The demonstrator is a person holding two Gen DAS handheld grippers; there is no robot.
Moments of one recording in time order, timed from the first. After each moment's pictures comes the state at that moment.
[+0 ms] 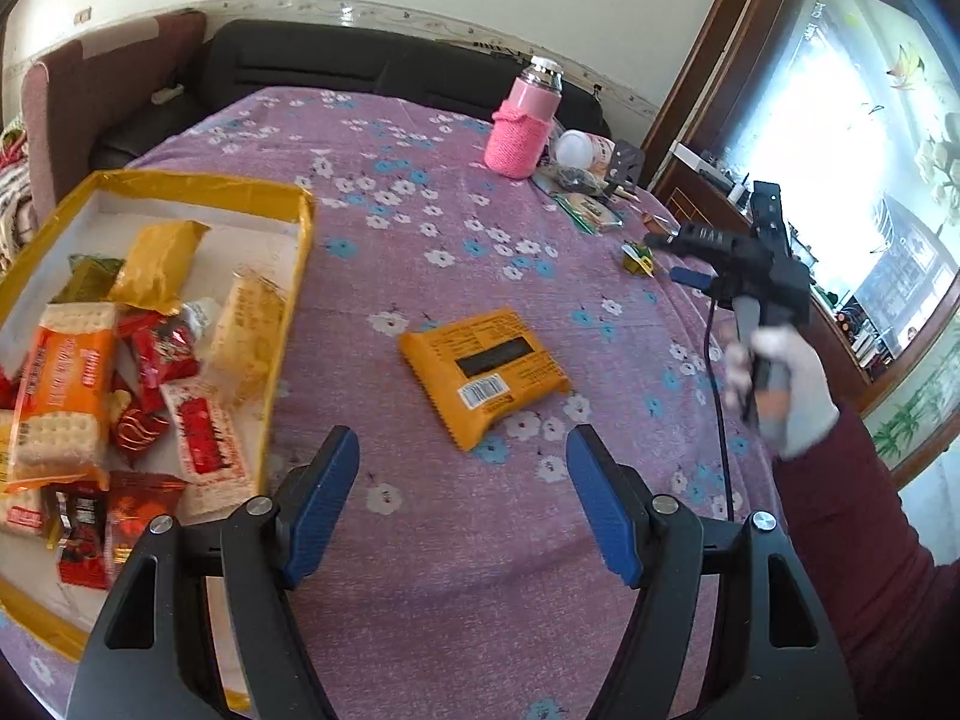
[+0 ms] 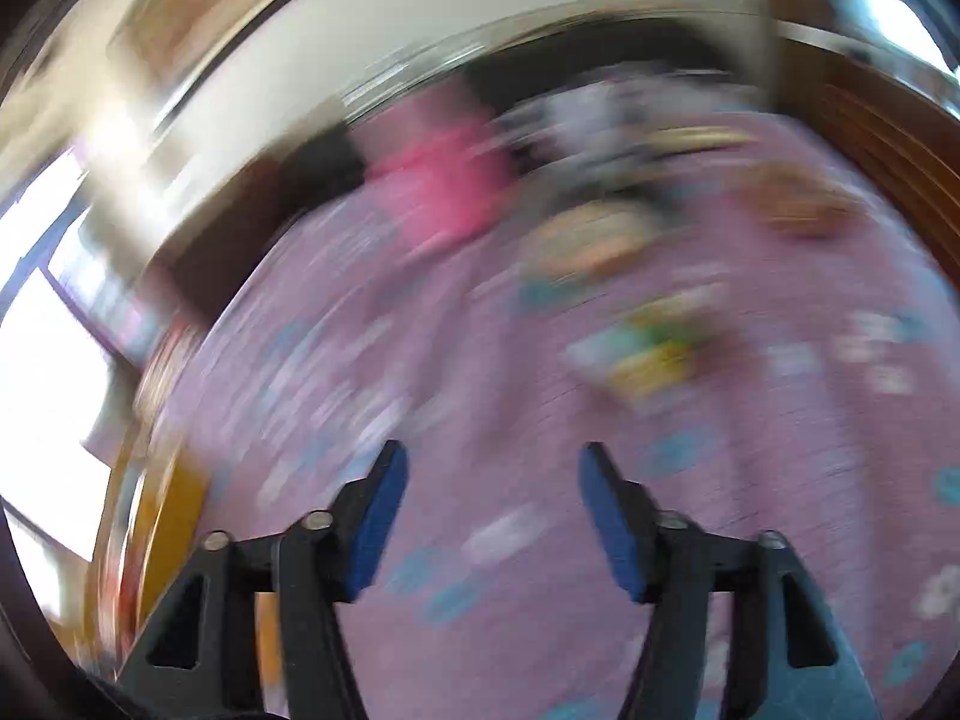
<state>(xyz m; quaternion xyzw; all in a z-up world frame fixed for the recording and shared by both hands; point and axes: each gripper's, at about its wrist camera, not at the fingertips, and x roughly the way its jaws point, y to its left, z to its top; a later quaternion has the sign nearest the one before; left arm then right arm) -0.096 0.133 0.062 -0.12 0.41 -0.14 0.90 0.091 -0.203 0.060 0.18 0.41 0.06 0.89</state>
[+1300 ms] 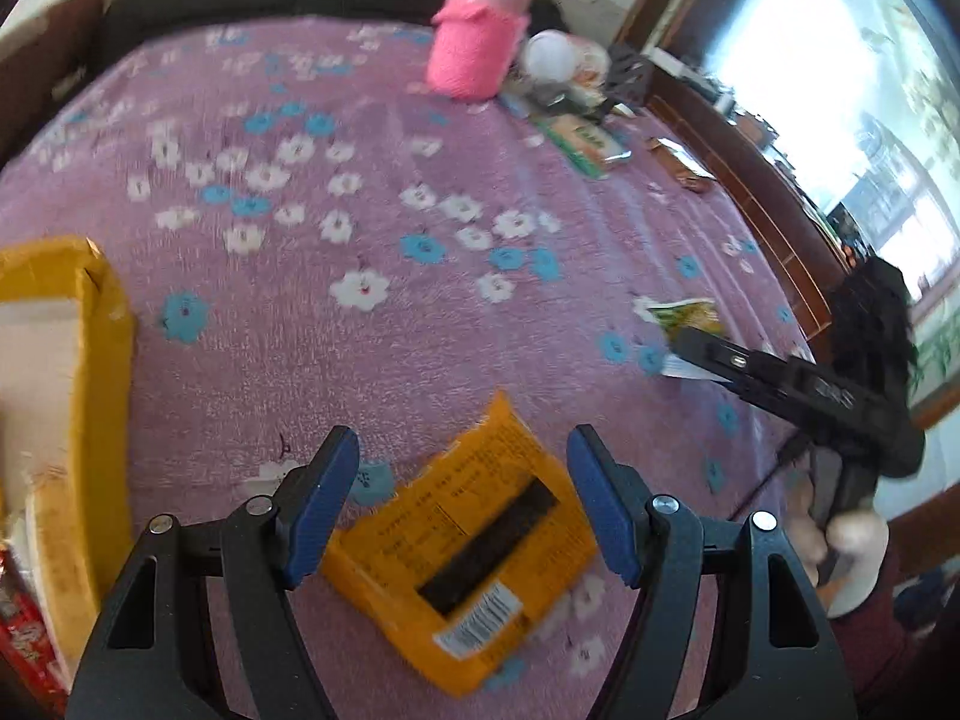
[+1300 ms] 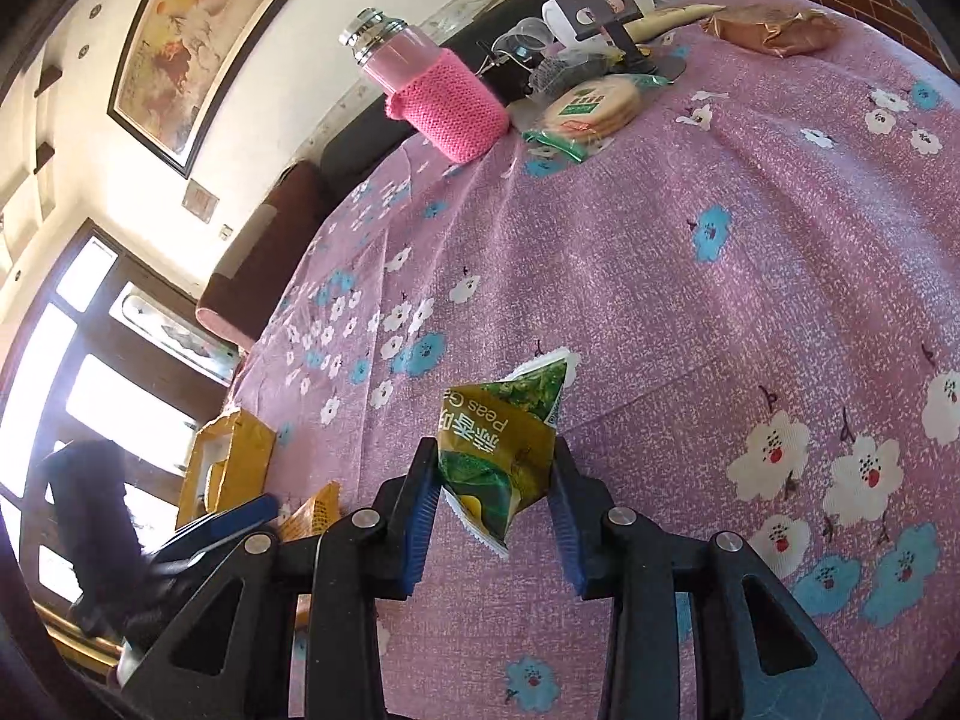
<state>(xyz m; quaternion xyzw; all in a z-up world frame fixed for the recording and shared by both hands) 0.058 0.079 0.015 -0.08 0.50 -0.21 0.83 0.045 -0.179 0.011 0.27 0.44 0.17 0.84</state>
